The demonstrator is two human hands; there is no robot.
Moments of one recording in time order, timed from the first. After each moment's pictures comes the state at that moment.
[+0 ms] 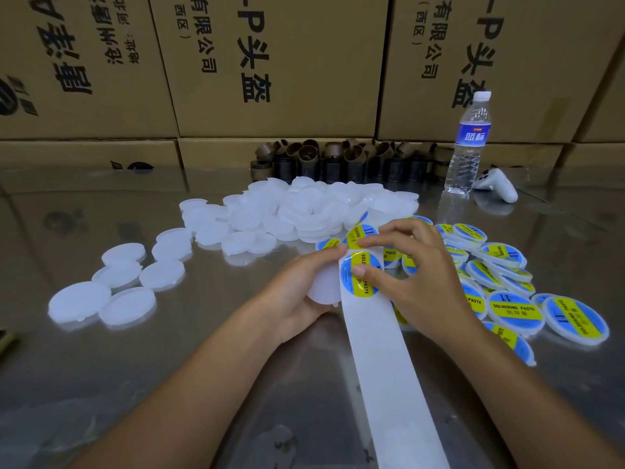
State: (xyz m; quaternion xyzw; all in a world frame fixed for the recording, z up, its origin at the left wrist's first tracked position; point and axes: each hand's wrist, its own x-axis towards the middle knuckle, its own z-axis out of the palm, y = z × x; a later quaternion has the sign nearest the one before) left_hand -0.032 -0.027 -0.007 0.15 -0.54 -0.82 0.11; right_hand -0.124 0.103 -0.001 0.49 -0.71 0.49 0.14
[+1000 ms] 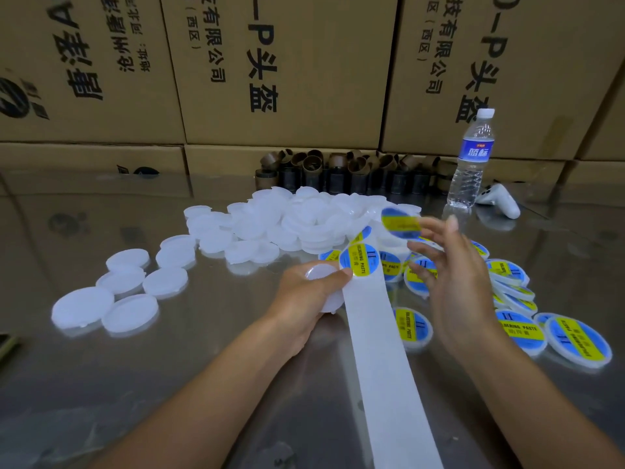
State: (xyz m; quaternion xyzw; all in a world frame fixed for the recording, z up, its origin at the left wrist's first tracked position) left_hand -0.036 -0.022 -0.014 0.24 -0.58 -0.74 0.25; right_hand -0.128 0.107 0.014 0.30 -0.59 0.75 -0.03
